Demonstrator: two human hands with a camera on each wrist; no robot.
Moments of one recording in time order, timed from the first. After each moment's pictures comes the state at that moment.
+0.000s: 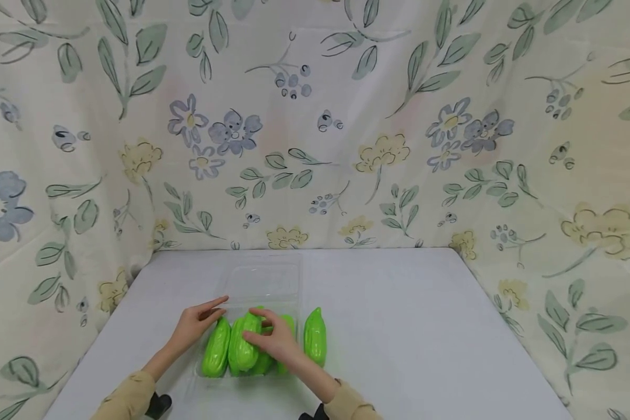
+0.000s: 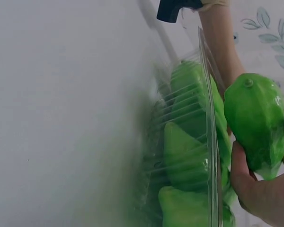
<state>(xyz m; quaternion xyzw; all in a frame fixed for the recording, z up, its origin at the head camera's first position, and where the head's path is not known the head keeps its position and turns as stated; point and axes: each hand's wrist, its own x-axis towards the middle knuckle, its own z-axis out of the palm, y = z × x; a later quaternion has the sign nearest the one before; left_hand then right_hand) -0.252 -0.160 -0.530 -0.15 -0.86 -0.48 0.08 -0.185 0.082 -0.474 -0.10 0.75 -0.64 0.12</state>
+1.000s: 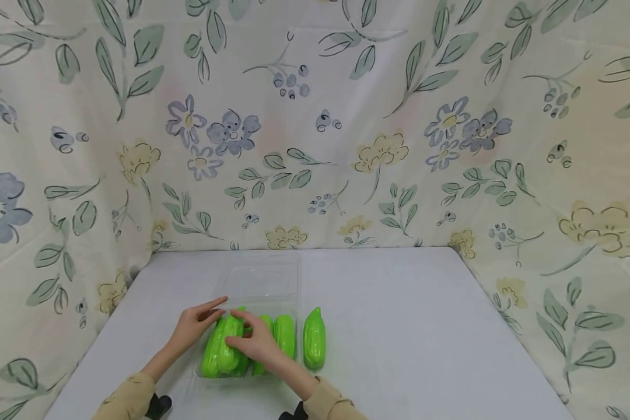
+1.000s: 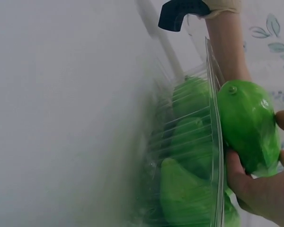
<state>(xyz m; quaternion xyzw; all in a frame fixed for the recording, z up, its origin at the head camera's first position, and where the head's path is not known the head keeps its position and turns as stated) -0.251 -0.161 -0.529 -0.17 -0.85 -0.49 0.08 -0.187 0.049 -0.474 -0.13 0.76 -0.62 0.15</state>
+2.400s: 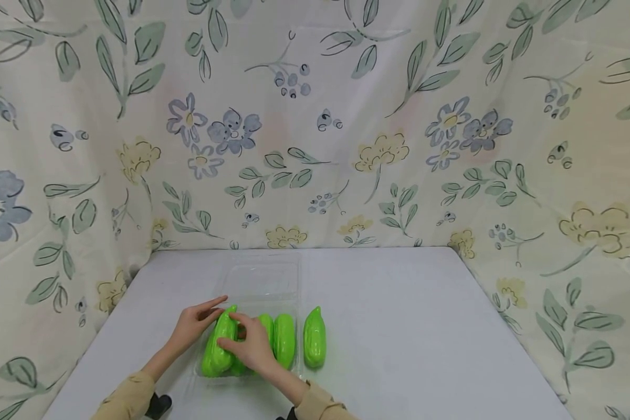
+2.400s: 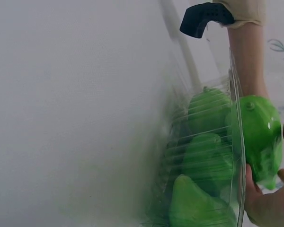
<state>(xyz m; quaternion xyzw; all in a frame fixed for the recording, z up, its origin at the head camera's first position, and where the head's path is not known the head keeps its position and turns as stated) -0.252 -0.160 -0.530 -0.17 -0.85 -0.49 0.10 -0.183 0.034 -0.485 -0.15 0.82 -0.55 0.03</state>
